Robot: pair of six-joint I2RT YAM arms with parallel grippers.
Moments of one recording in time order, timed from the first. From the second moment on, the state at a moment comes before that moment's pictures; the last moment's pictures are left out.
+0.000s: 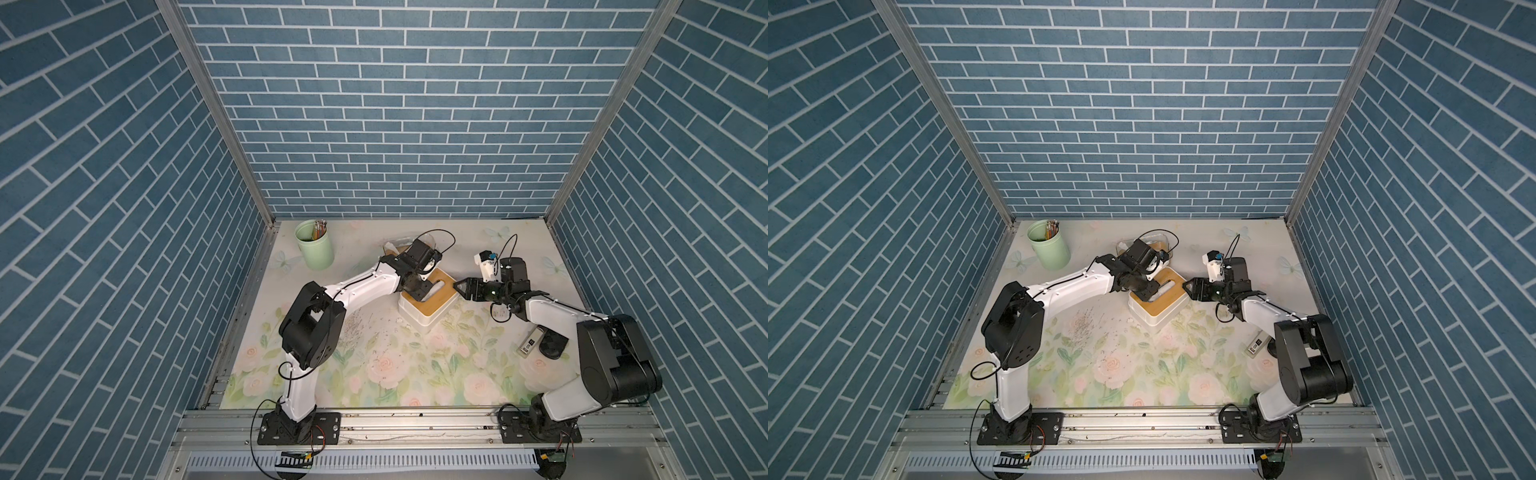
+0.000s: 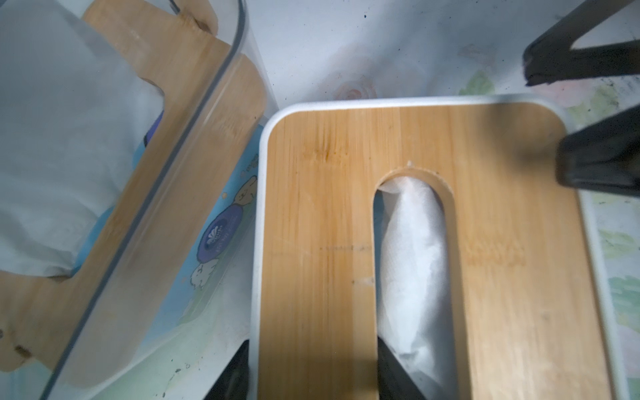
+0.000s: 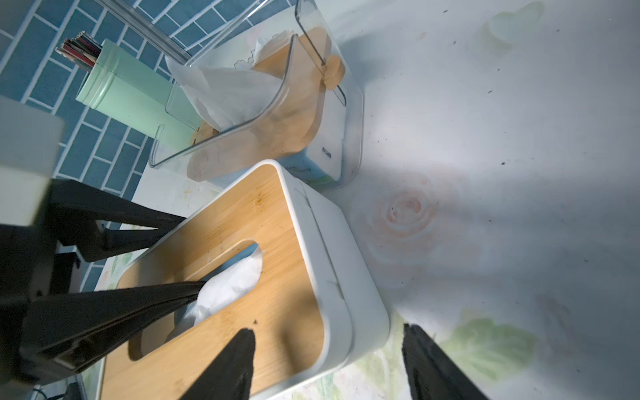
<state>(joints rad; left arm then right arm) -0.73 1.96 1.52 -0.59 -0.02 0.08 0.26 1.56 0.76 0.09 -0.56 0.29</state>
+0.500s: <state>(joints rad) -0.70 1.96 1.52 -0.58 0.03 0.12 0.27 1.54 0.67 0.13 -0.76 0.31</state>
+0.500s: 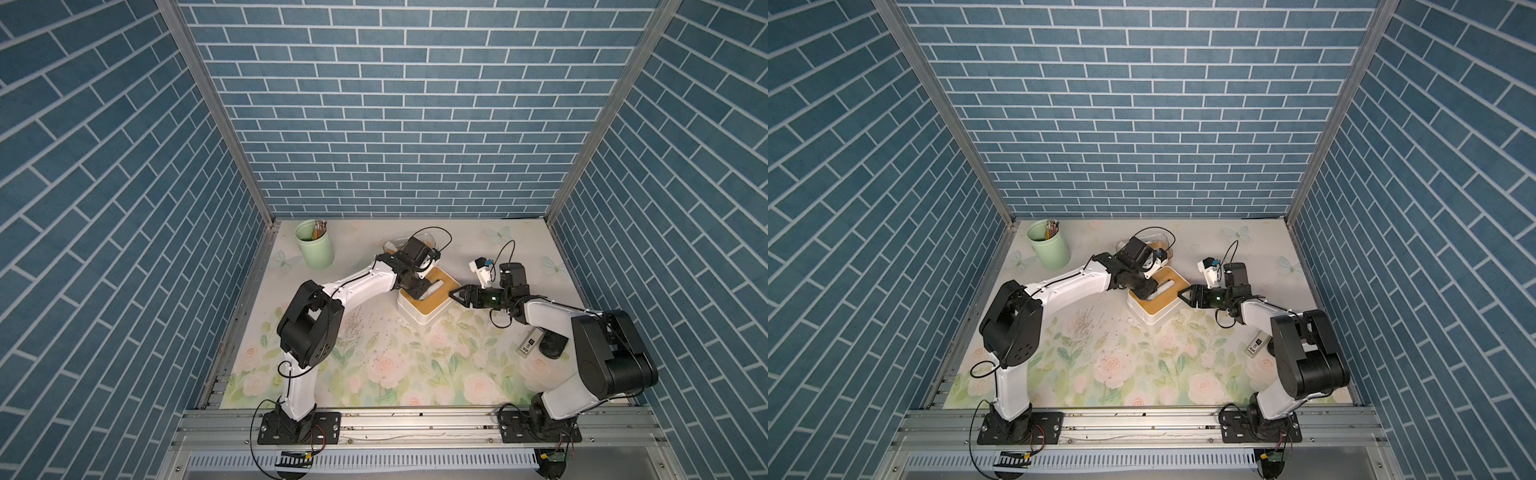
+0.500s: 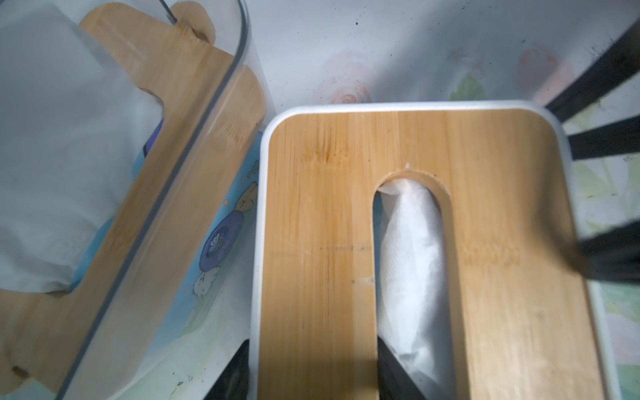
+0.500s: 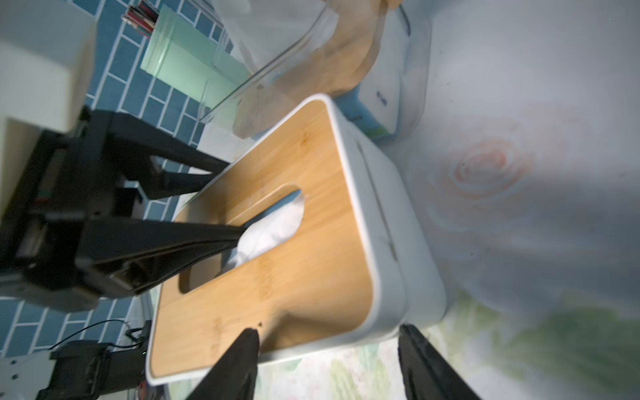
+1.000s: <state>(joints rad) -0.63 1.71 1.36 -0.39 0.07 -0.05 0.30 1.41 0.73 0.06 -0.52 0.31</state>
